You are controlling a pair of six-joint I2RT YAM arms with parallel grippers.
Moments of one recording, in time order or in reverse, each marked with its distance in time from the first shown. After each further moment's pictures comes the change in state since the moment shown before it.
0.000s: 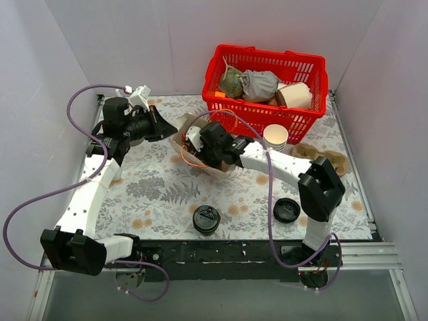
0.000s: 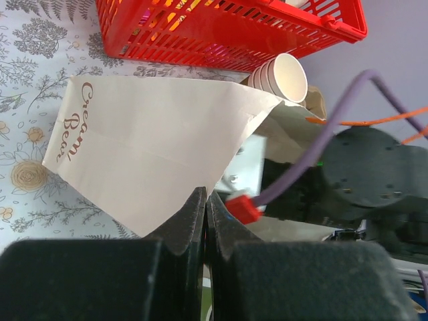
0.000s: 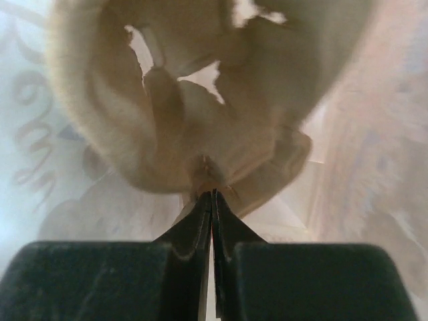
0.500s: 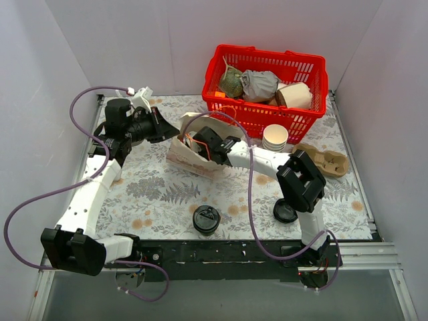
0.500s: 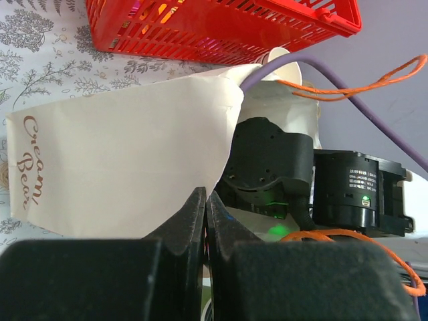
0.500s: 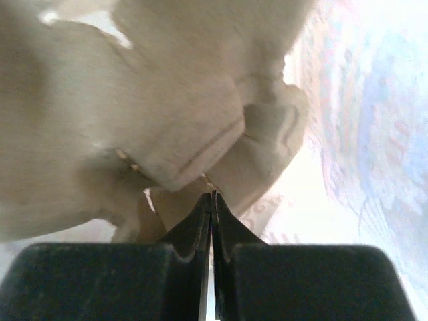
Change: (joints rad) left arm -0.015 -0.005 -0.029 0.028 0.018 -0.023; right arm 0.005 0.205 0.085 -0.076 0.086 0.040
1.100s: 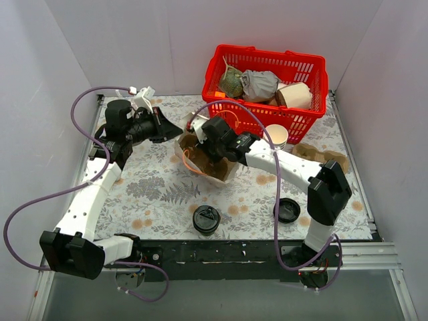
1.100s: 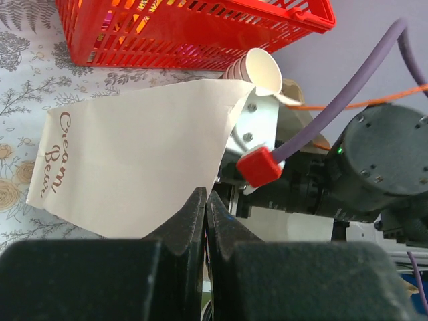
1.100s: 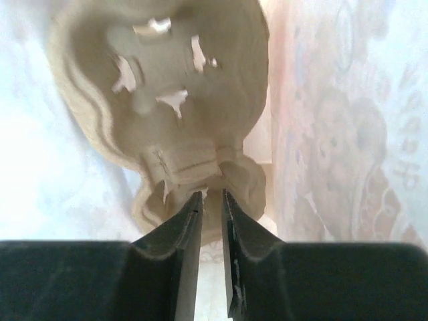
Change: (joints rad) left arm -0.018 -0.016 -0.017 0.059 0.025 0.001; right arm 0.001 -0.216 -0.054 0.008 0.006 0.106
